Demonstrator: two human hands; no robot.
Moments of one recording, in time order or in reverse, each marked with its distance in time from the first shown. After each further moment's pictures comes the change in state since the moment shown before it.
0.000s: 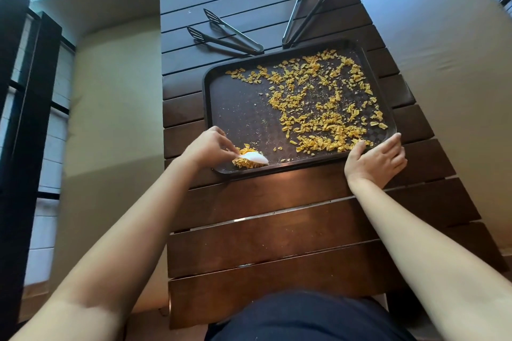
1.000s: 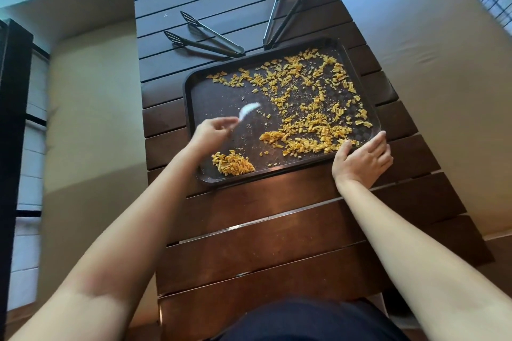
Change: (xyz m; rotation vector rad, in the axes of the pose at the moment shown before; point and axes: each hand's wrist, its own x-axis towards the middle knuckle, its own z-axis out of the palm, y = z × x) left_hand 0.038 0.034 0.002 -0.536 0.090 -0.133; right_hand 0.000 0.000 -0.002 0.002 0.007 0.004
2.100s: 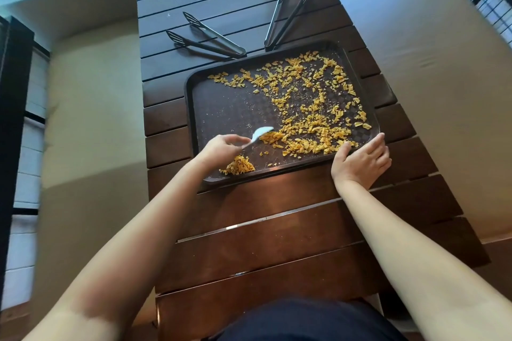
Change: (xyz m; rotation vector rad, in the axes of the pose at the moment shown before) left_hand -0.017 -0.007 0.018 0.053 -0.145 -0.084; right_hand 0.000 0.000 0.001 -0.002 -0.014 -0.003
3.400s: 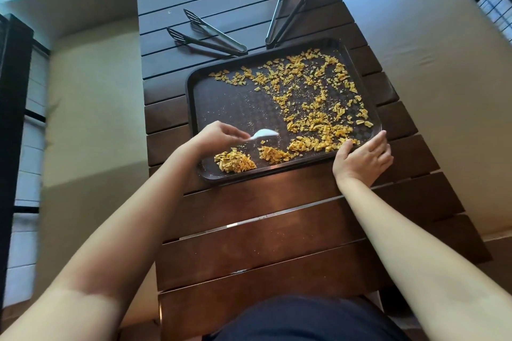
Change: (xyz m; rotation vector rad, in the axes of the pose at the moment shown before) left_hand 0.006 0.007 -0.025 0.234 -0.071 0.155; right_hand 0.001 0.001 0.000 0.003 0.015 0.001
